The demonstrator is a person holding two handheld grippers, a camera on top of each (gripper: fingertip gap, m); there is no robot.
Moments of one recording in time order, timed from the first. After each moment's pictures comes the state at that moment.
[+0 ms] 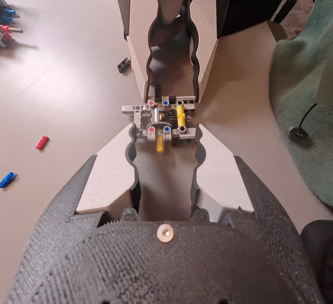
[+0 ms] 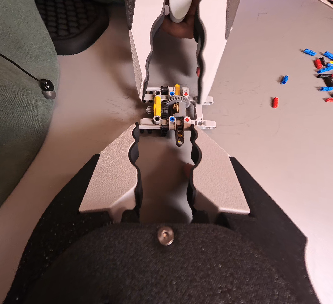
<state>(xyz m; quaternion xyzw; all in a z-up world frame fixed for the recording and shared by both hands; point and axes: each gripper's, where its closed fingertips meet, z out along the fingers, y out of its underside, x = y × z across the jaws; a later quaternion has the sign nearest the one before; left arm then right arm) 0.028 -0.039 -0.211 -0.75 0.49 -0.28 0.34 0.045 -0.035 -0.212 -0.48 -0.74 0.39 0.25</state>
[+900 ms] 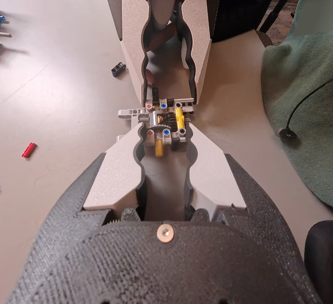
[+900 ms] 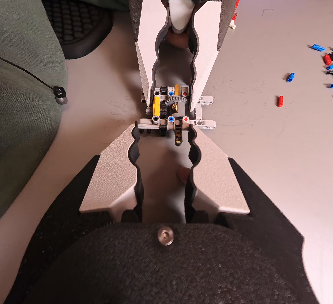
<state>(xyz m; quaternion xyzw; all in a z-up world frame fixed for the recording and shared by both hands) 0.033 -0.040 -0.214 -0.74 0.49 -0.31 0.35 0.045 -0.037 -0.212 -0.49 -0.74 0.41 0.23</state>
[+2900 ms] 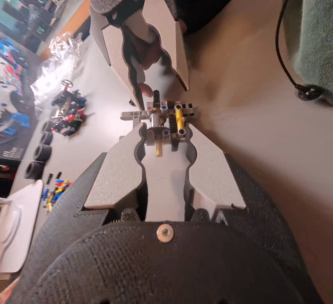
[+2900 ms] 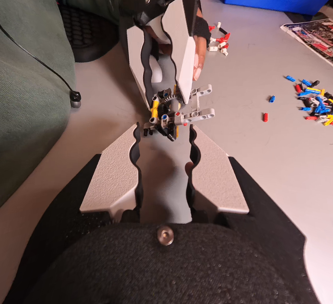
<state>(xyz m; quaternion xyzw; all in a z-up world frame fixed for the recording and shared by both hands) 0.037 -0.050 -0.202 -0.60 0.62 -0.08 0.50 0.052 -0.043 -0.197 -0.45 -0.74 0.41 0.30</state>
